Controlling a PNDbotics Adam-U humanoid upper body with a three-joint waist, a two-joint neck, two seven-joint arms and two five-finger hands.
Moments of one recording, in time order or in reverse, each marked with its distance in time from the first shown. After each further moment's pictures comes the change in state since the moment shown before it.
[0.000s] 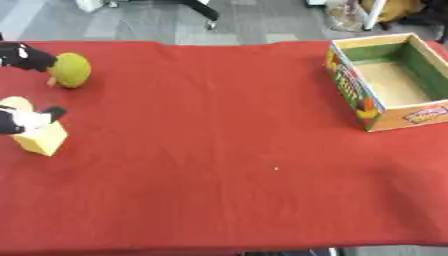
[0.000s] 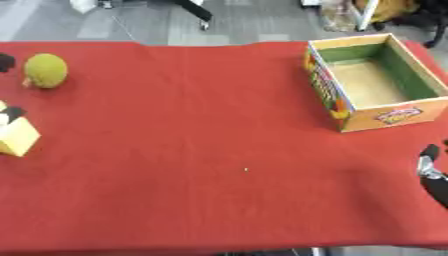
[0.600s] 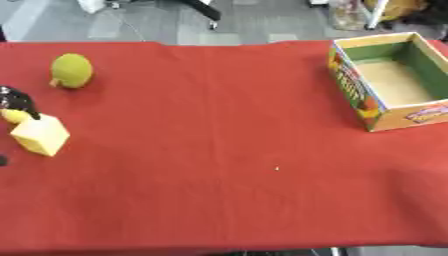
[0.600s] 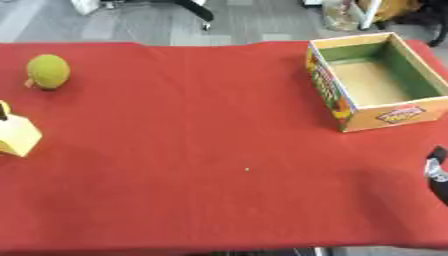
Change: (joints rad) left arm -0.124 0.095 -0.183 0.301 -0.327 -0.204 -0.063; right arm 0.000 -0.009 0.006 0.007 0.000 -0.004 0.005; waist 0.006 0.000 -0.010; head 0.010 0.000
